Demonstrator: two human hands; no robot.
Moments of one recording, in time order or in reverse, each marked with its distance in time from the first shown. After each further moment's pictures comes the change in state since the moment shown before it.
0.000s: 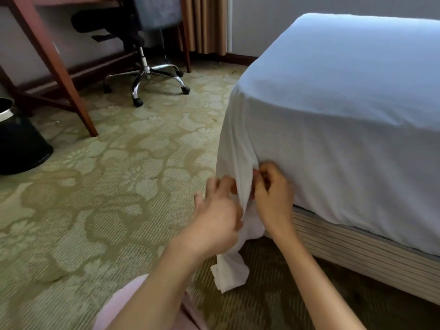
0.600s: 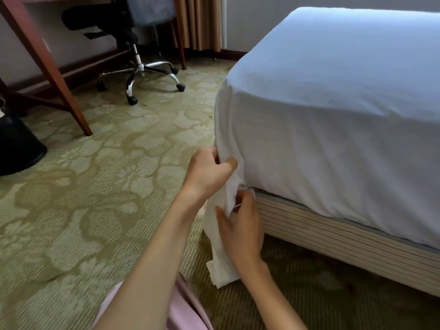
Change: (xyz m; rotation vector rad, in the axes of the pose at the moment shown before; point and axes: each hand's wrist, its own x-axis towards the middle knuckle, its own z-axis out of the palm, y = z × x) left_hand 0.049 -0.001 -0.022 -0.890 0.285 -0.324; right_hand -0.067 0.010 0.029 -0.202 -0.085 0.134
